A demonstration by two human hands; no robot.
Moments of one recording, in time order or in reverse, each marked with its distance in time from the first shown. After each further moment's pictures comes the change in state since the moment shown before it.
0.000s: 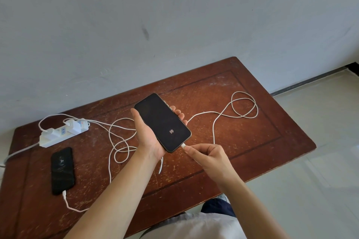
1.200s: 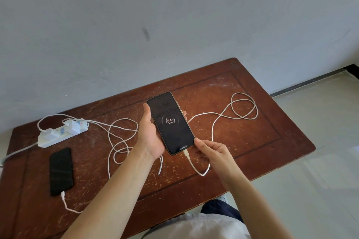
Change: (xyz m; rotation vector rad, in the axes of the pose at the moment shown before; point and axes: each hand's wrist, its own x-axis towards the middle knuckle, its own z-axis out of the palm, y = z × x) left_hand -0.008 0.011 0.022 0.114 0.110 -0.066; right_hand 0.012 0.003 -0.014 0.164 -0.055 0.067
